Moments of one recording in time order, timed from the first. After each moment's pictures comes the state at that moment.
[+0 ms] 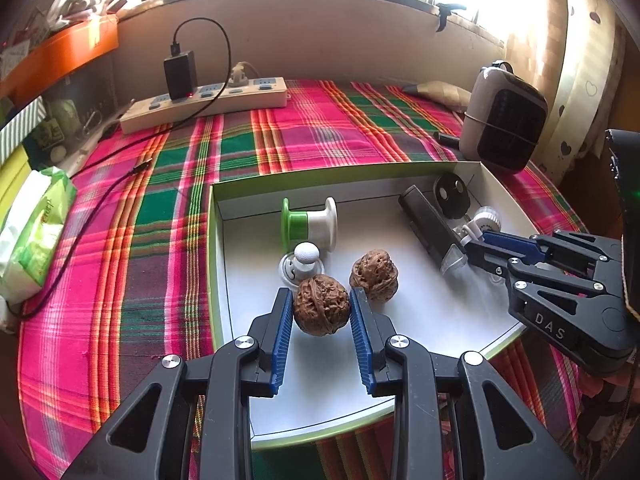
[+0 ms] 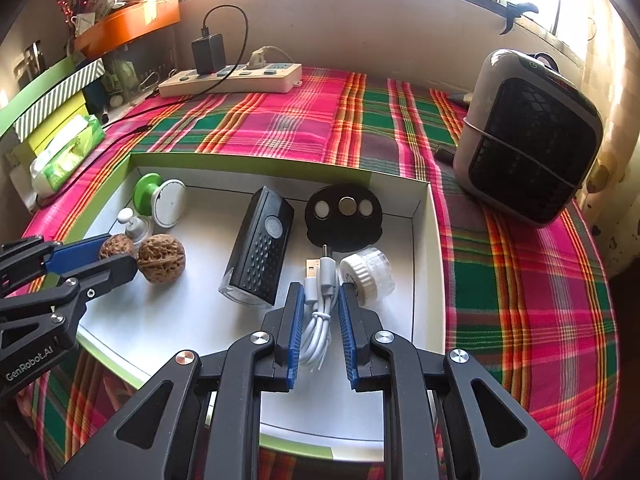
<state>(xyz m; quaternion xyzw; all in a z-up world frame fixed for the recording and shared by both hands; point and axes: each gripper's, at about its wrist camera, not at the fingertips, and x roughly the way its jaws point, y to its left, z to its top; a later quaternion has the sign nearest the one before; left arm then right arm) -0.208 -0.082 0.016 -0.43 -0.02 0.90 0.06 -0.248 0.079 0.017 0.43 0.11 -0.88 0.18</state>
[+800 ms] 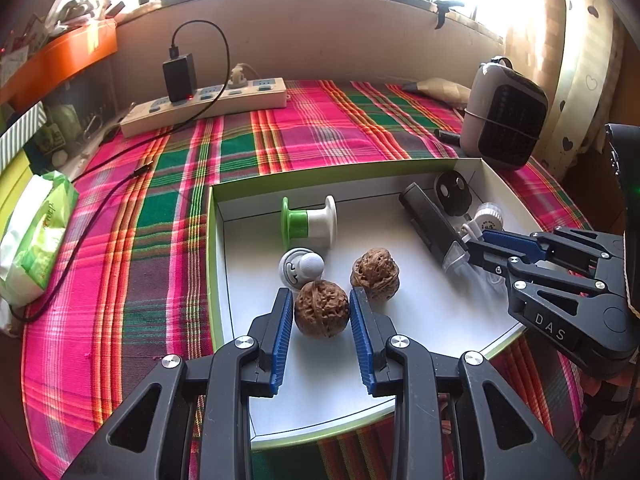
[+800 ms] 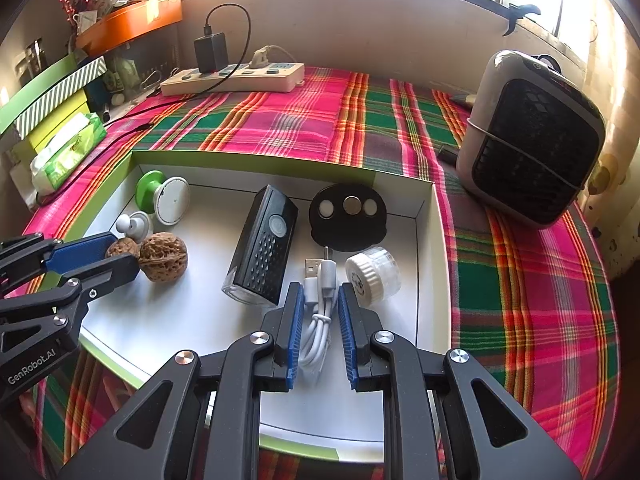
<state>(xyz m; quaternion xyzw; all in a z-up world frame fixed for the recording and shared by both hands) -0.208 -0.079 0.016 -0.43 -0.01 0.90 0.05 -0.246 0.077 0.015 0.43 0.11 -0.88 0.18</state>
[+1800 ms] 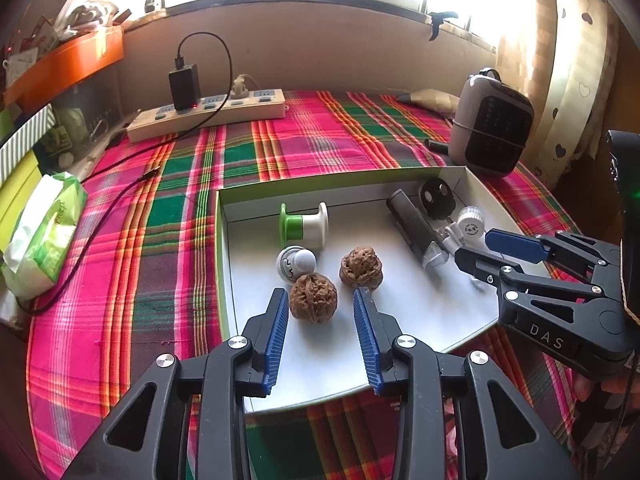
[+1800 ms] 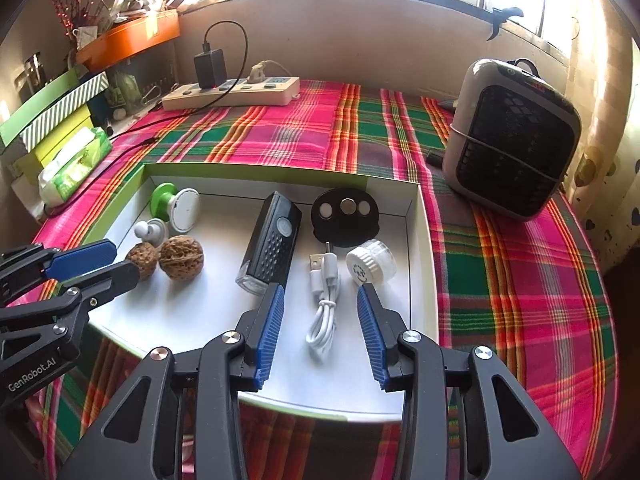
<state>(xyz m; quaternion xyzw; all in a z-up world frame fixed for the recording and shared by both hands) -0.189 -0.081 0.029 -0.42 -0.02 0.91 0.06 -0.225 0.079 0.026 0.42 0.09 -0.89 0.17</state>
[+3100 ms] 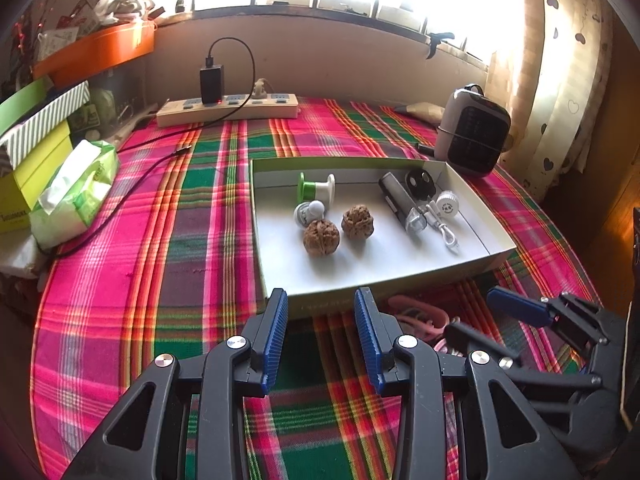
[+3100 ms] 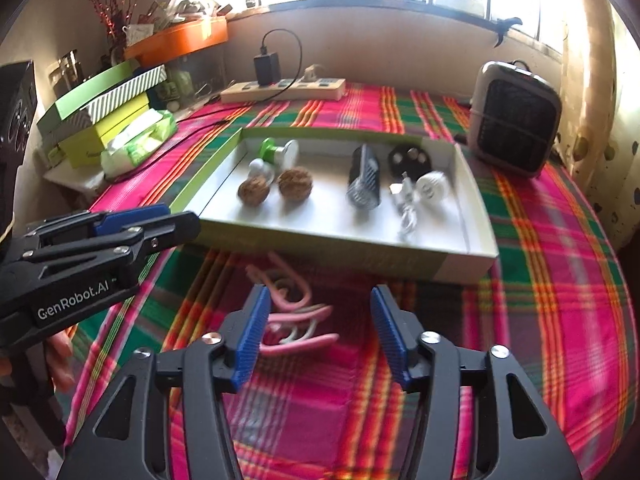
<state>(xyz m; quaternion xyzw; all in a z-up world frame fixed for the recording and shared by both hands) -0.126 -0.099 0.037 -0.40 -0.05 0.91 0.05 -0.124 0.058 0.027 0.40 0.06 -0.89 0.20</state>
